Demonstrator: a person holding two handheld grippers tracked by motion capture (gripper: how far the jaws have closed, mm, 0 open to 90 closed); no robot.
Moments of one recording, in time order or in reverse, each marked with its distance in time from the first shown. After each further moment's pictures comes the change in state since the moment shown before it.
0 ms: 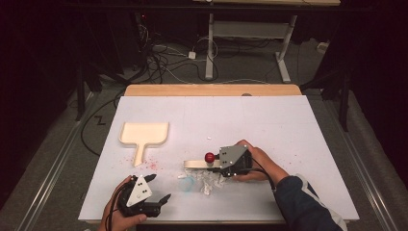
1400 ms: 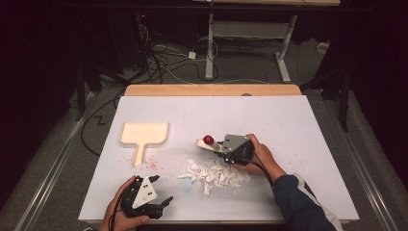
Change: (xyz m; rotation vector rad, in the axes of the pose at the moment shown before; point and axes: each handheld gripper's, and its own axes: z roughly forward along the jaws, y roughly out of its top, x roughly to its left) left arm -0.005 0.003 0.006 0.042 -0.011 0.071; right arm -0.018 -0.026 0.008 0.112 -0.227 0.167
